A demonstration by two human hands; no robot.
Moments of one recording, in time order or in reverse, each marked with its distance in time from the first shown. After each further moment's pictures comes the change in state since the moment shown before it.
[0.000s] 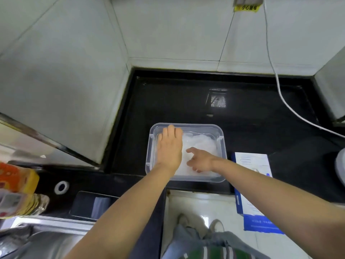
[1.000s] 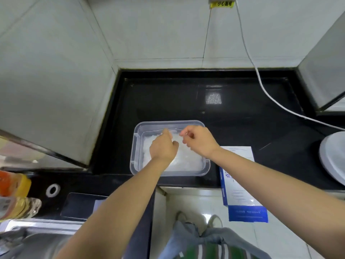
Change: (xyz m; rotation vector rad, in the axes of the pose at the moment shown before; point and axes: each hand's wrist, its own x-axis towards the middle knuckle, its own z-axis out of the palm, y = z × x) left_hand 0.001 0.039 -0.021 -0.371 -0.224 -0.277; right_hand -0.036 0.012 -0.039 0.161 0.498 -0.322
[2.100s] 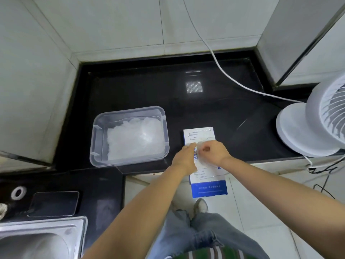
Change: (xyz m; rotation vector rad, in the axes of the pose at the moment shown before) left_hand -0.079 0.104 0.116 0.024 -0.558 0.283; right_hand -0.090 0.160 -0.051 -0.140 0.009 0.340
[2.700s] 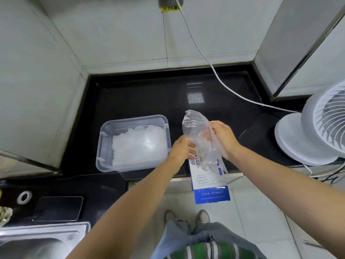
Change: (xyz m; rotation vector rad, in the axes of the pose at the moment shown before) left_hand -0.010 0.011 -0.046 -0.981 0.175 -0.134; right_hand -0.006 -0.045 -0.056 0.981 0.142 -0.024
